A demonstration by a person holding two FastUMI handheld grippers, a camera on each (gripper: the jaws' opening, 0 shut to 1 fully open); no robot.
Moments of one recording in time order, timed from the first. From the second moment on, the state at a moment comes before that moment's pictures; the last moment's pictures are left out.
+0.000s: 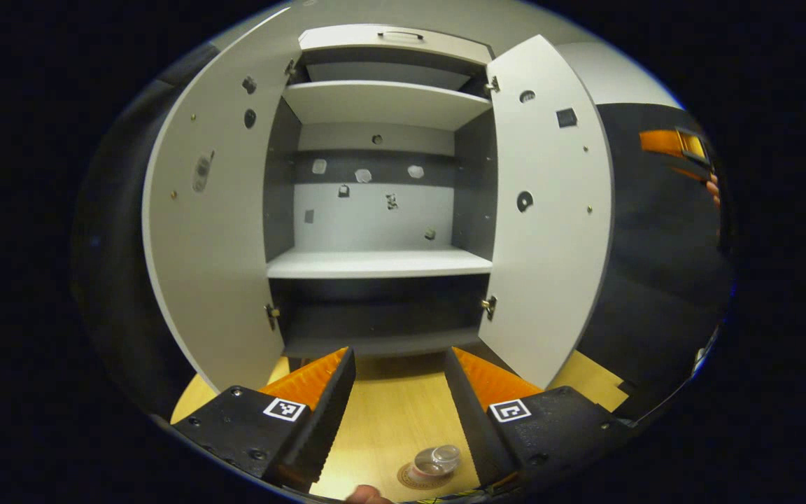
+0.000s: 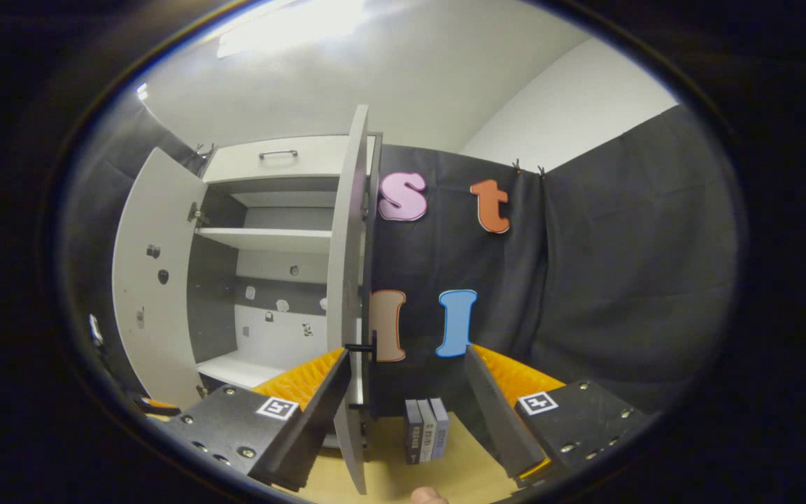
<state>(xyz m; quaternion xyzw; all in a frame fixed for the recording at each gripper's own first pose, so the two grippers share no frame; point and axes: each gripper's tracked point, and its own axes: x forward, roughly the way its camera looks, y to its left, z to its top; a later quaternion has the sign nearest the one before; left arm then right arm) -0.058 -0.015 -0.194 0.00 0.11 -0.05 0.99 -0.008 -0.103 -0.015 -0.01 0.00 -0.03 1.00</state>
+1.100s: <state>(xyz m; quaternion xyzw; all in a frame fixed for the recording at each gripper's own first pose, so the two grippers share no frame) -0.097 0.129 -0.053 -0.03 0.02 0.11 0.99 0.044 -0.024 -0.055 -0.02 0.05 0.03 1.00</state>
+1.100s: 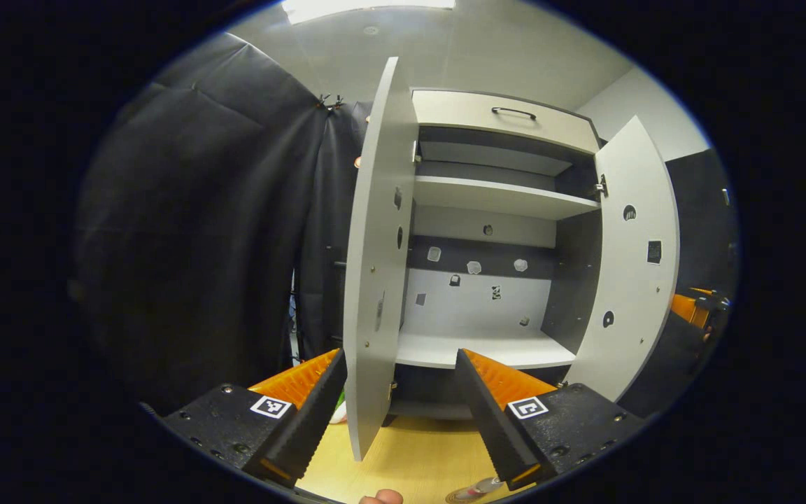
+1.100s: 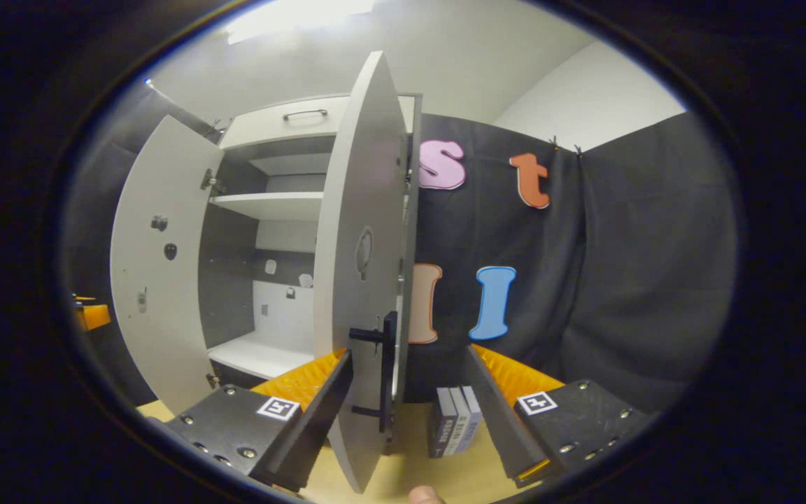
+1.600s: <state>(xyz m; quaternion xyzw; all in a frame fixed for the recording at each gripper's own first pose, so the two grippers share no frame) -0.110 0.179 -0.061 -0.04 0.02 0.15 0.99 0.073 0.058 -0.065 0.00 0.06 0.12 0.99</state>
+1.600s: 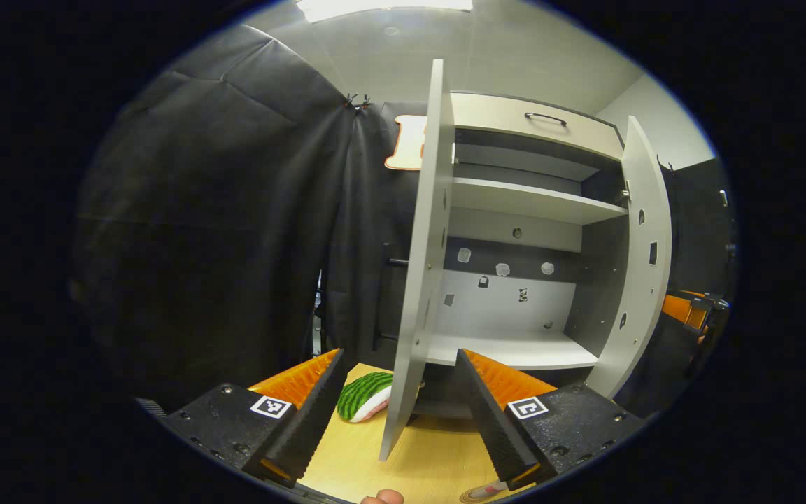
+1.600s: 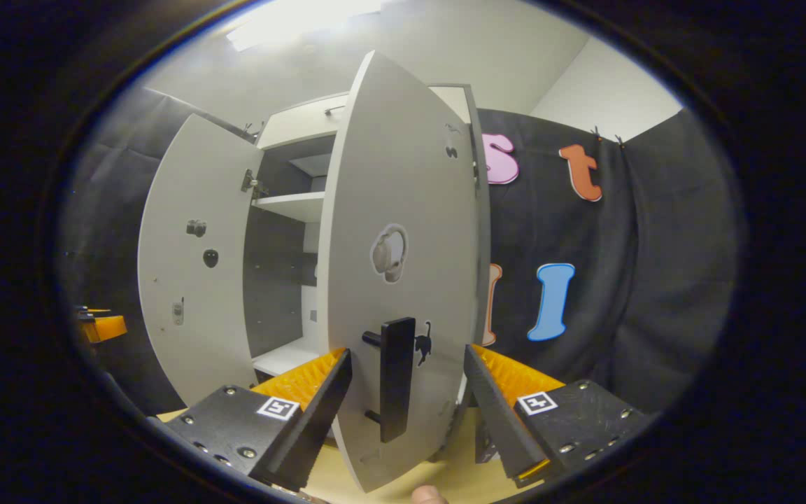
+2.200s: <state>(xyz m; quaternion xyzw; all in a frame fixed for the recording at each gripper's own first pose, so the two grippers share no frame) -0.114 0.212 -0.067 -0.04 0.02 0.20 0.98 0.119 0.112 -0.082 0.01 0.08 0.15 0.99</state>
